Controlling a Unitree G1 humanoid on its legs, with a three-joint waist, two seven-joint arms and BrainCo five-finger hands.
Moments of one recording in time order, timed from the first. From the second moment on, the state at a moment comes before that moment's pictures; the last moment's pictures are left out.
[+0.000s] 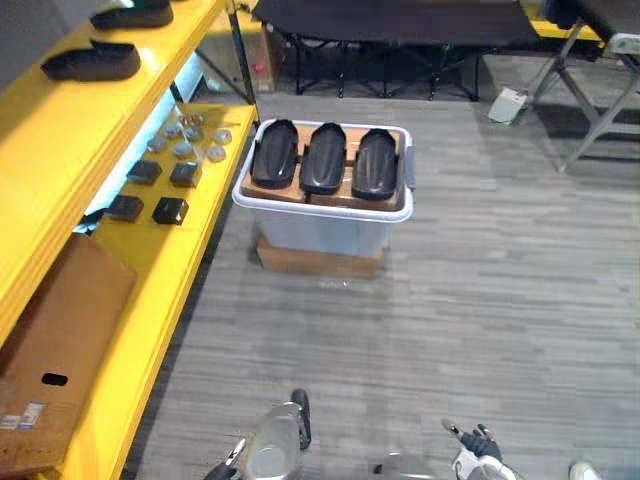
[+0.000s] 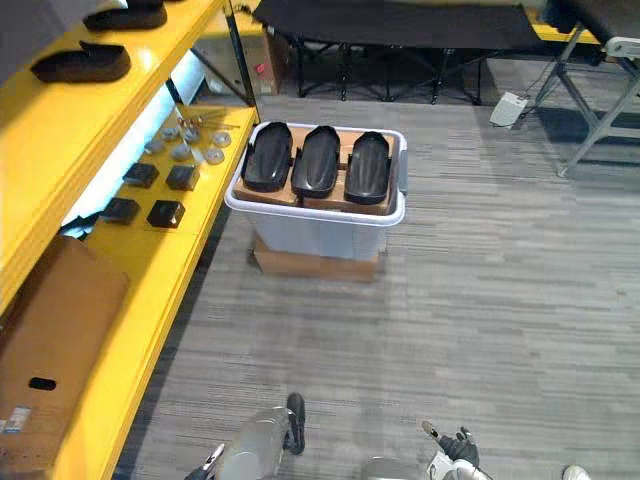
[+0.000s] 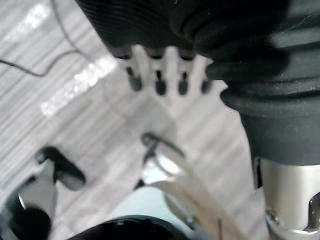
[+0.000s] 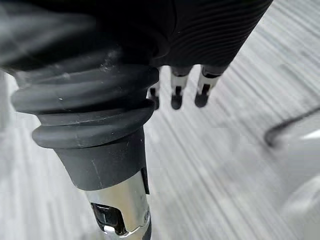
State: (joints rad) left arm 0.11 0.13 0.21 1.07 -0.48 0.14 -0.09; right arm 0.03 -0.06 -0.40 1.09 0.33 -0.07 -0.08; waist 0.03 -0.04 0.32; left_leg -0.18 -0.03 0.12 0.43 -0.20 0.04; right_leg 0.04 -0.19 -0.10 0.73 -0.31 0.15
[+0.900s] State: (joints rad) left arm 0.08 0.08 0.16 0.98 -0.42 0.07 0.02; right arm 0.09 -0.09 -0.36 0.68 0.34 -0.39 -0.25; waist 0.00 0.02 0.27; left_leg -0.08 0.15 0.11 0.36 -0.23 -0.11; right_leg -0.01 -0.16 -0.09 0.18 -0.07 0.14
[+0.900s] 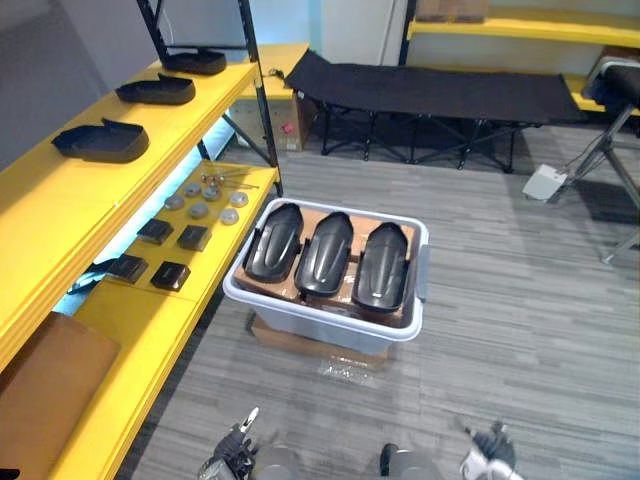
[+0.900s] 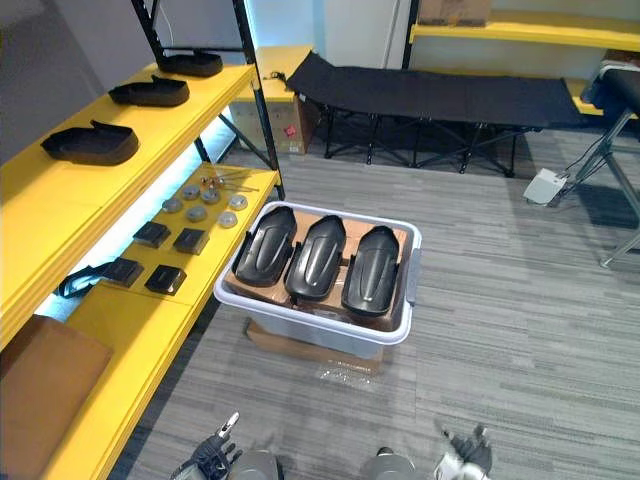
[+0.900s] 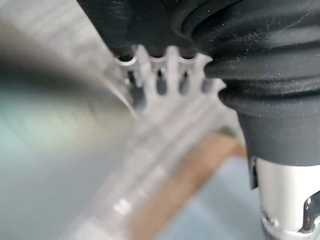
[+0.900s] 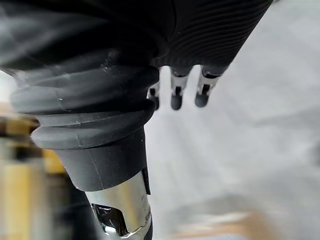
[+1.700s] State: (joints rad) left arm 0.00 0.15 -0.02 0.88 -0.38 -0.01 -0.05; right arm -0.65 -0.54 -0.25 0.84 0.43 -0.10 -0.33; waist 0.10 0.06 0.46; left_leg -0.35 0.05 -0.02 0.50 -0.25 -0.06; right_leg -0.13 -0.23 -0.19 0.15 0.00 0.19
